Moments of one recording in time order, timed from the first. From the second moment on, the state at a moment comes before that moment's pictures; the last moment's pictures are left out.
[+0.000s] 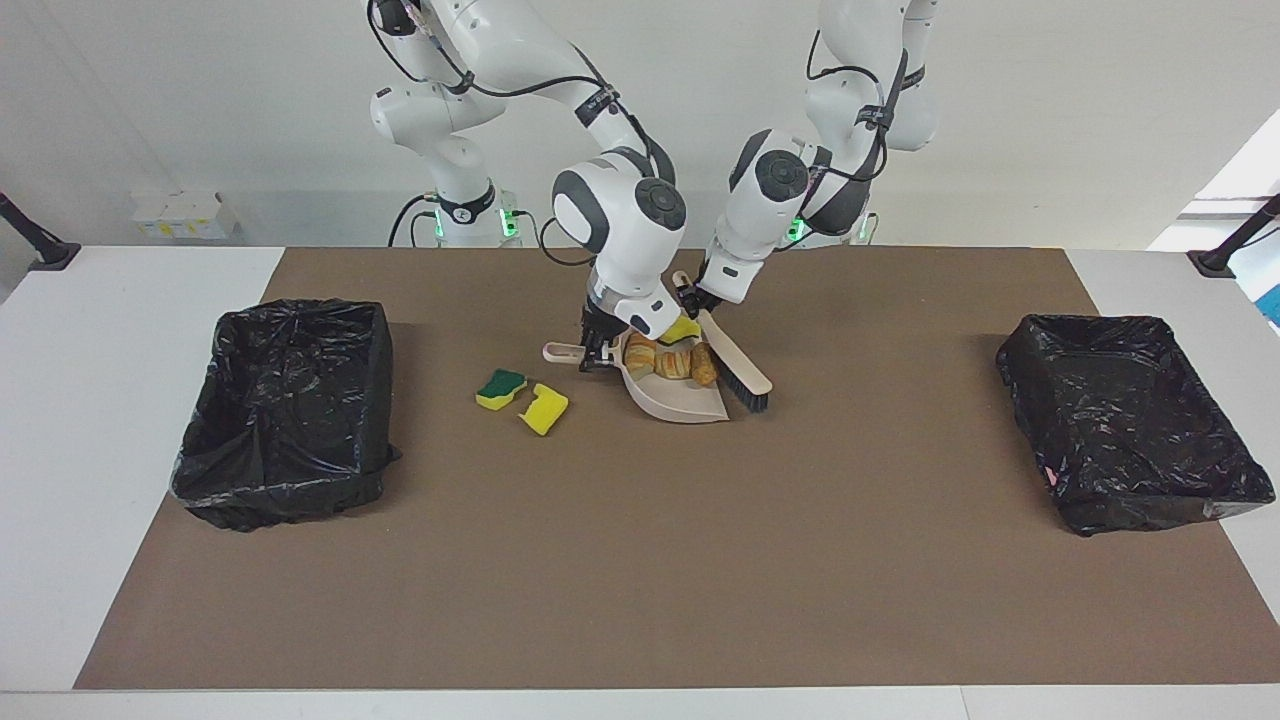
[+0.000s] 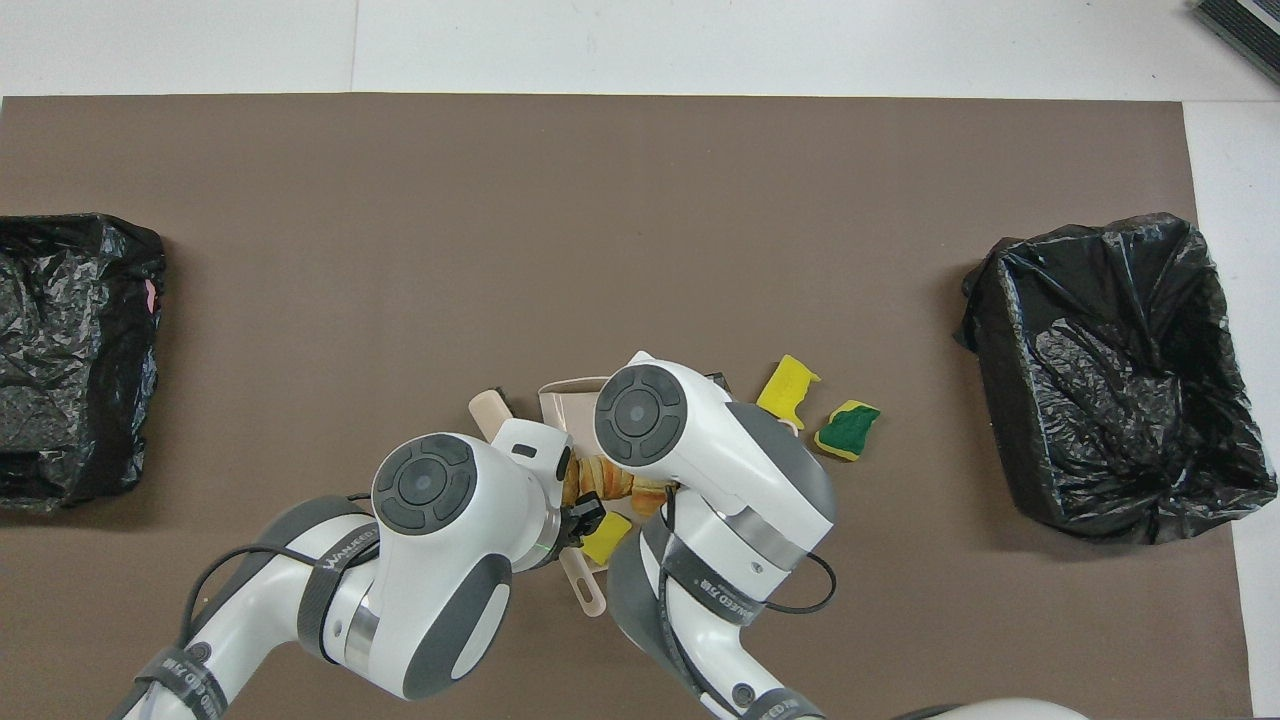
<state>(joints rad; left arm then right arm) -0.61 0.00 -0.09 -2.27 -0.35 2.27 -0.81 0.45 0.28 0.14 -1.89 -0.31 1.97 -0.94</state>
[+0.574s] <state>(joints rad) -0.61 0.02 -0.07 -2.19 -0.35 2.22 -0.59 0.40 0.28 0.14 -1.93 -0.19 2.12 -0.96</state>
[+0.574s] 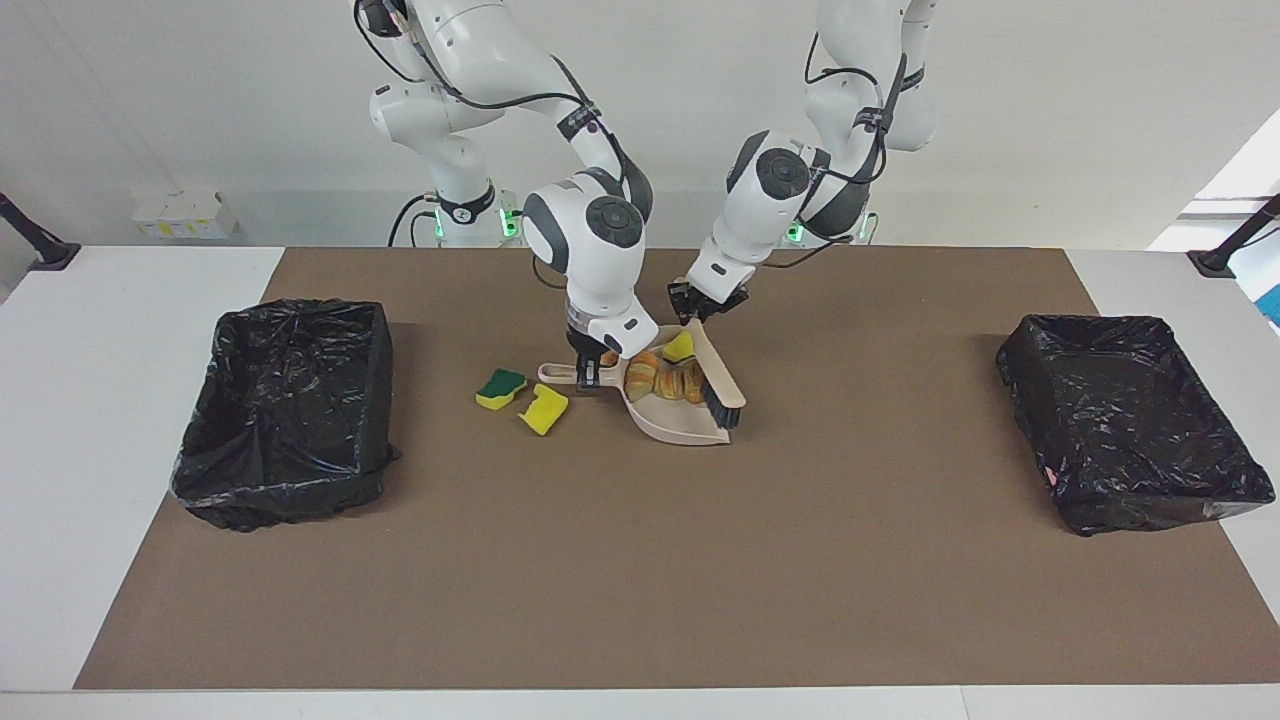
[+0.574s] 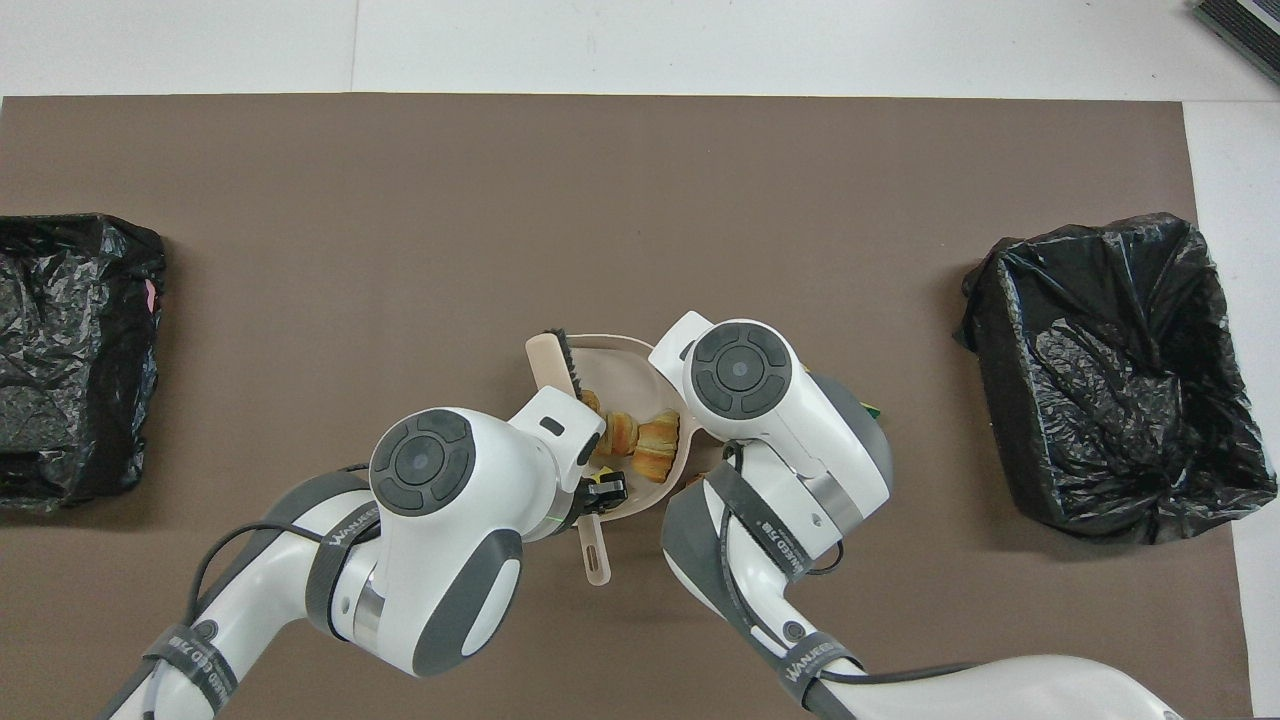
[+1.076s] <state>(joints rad) -0.58 -0.03 -0.06 -2.10 -0.30 2.10 -0.58 0.38 0.28 0.14 -1.93 -0.16 2.17 -0.96</state>
